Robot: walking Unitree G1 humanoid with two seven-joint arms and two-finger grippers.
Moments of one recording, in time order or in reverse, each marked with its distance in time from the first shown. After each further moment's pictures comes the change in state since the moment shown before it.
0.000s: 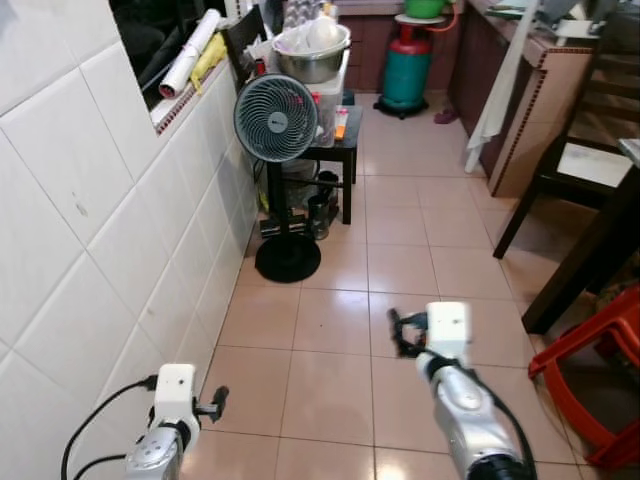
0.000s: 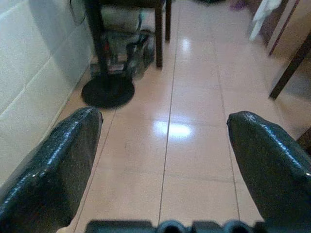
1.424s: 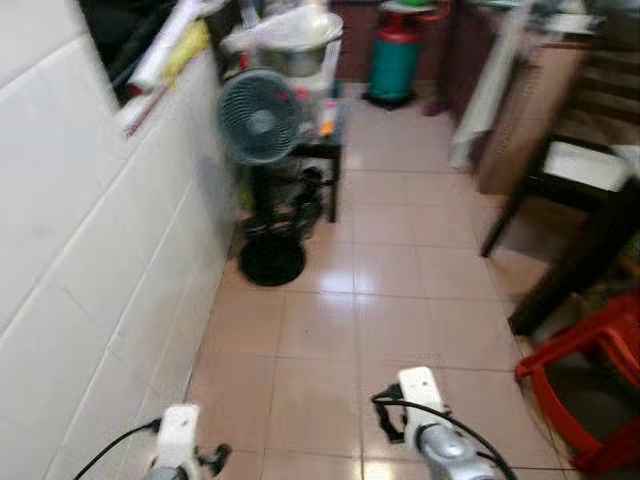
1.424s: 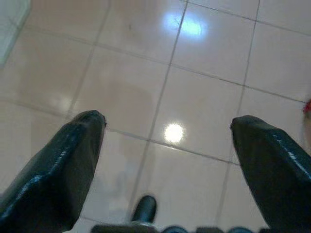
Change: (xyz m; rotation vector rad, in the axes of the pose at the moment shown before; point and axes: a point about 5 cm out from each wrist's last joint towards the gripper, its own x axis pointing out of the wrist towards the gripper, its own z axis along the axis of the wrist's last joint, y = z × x) left arm -0.016 0.001 -0.048 0.011 0.290 -0.033; right arm -0.031 0.013 -0.084 -0.120 0.461 0.107
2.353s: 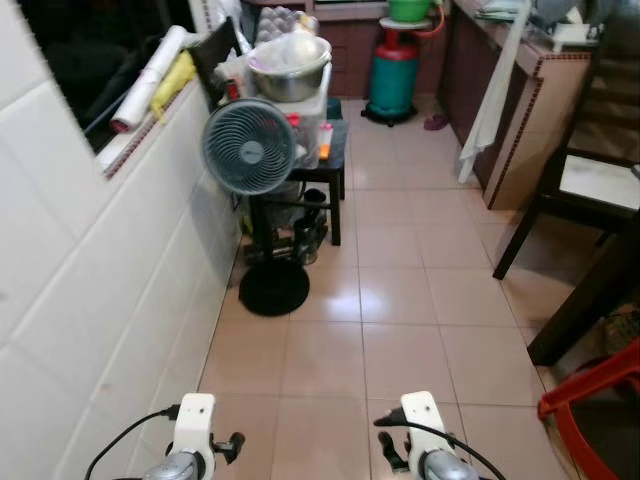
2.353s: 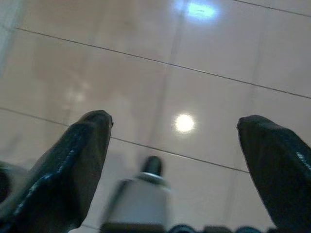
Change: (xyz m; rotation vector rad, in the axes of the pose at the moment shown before) left arm 0.009 -0.031 0.015 0.048 -0.020 -0.059; right arm -0.009 -0.009 -0.035 0.010 0.122 -0.036
